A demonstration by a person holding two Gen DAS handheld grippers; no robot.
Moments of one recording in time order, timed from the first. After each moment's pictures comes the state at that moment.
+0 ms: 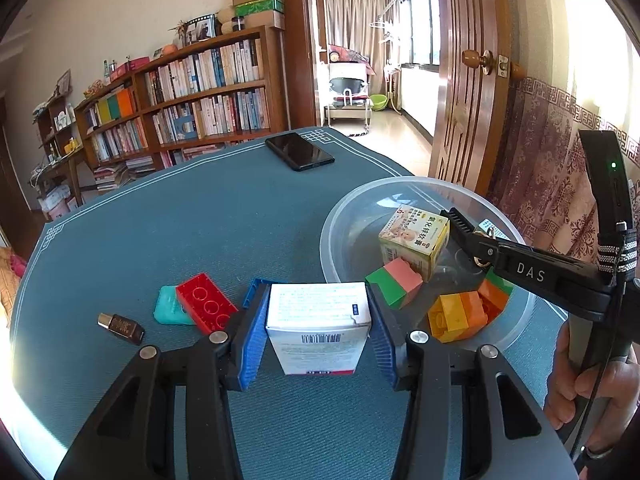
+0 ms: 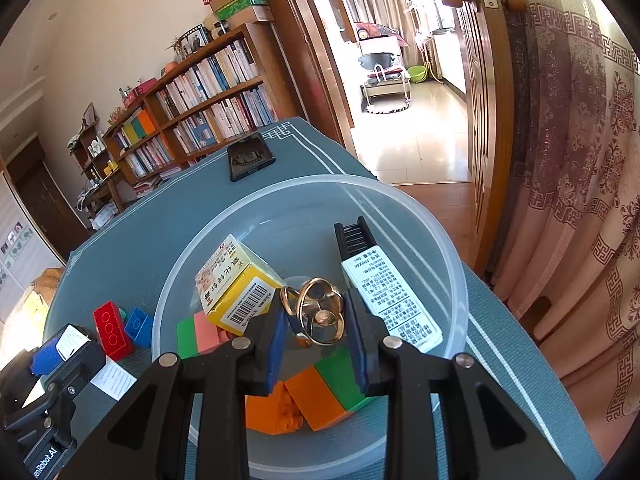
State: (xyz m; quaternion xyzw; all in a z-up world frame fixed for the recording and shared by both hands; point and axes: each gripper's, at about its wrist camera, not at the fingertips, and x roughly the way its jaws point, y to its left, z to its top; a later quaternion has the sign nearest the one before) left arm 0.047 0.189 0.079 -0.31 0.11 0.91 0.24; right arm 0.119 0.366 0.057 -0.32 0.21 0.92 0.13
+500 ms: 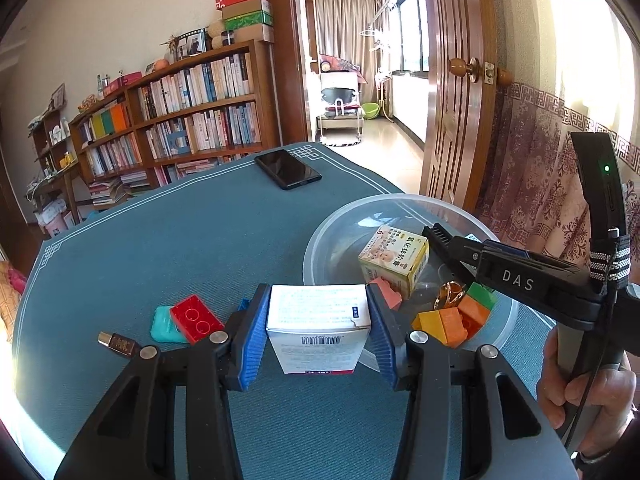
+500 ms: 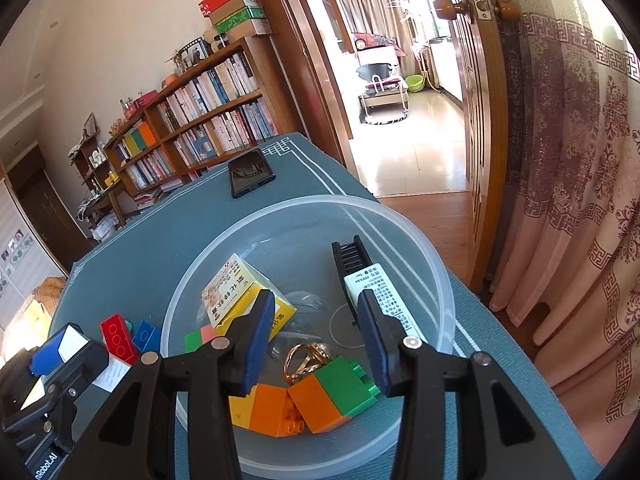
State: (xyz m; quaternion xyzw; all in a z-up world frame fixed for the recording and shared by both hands) left arm 0.058 0.200 0.096 -0.29 0.12 0.91 0.26; right arm 0.125 0.369 0.069 -0.30 0.21 0.92 0.14
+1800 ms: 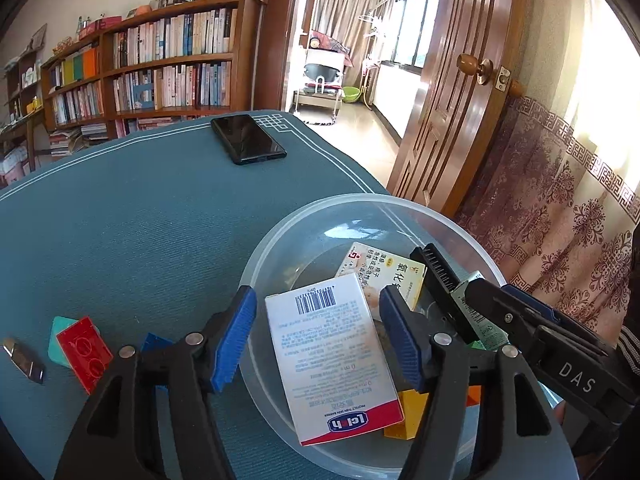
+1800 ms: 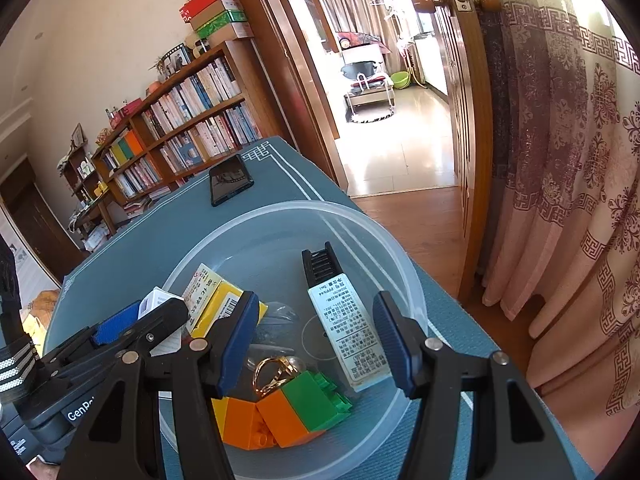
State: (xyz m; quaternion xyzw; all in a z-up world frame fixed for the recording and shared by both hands) left arm -0.016 0.241 0.059 -0.36 0.04 0.88 0.31; right arm 0.122 0.388 0.063 -0.30 0.22 0.91 0.16
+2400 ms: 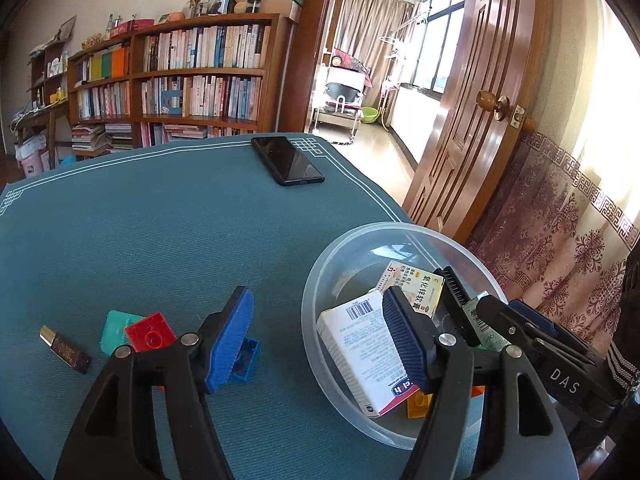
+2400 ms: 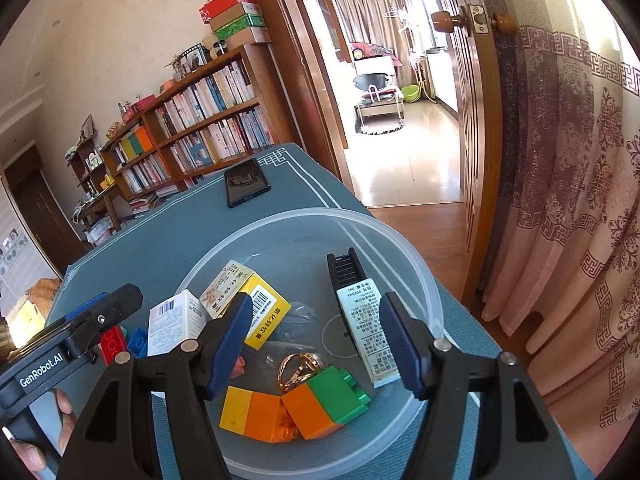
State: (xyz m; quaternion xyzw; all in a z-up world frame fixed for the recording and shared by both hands) left arm -0.013 0.191 0.084 -0.34 0.01 0.90 0.28; right arm 0.127 0.369 0.077 -0.29 0.19 0.93 0.15
